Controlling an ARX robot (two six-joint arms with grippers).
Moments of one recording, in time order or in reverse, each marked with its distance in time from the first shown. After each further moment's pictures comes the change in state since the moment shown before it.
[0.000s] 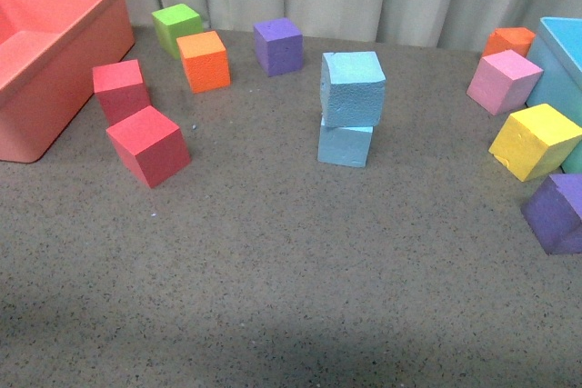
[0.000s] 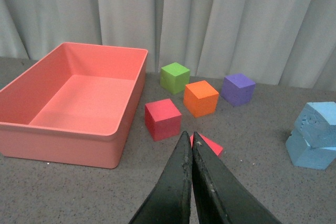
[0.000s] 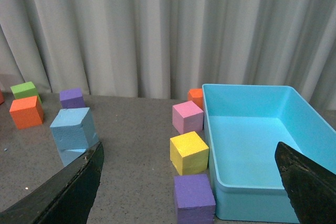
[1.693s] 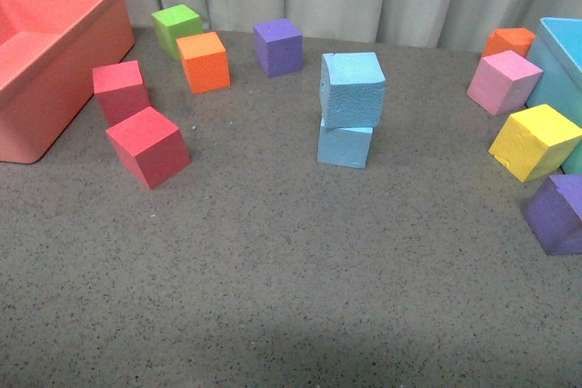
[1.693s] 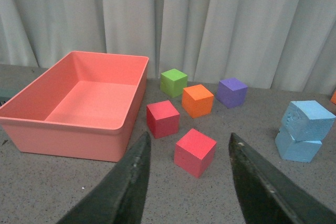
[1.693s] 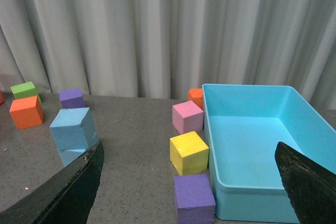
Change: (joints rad) left arm 0.001 -0.748 -0.001 -0.719 0.001 0.000; right arm 0.000 0.000 0.000 0.000 0.000 0.000
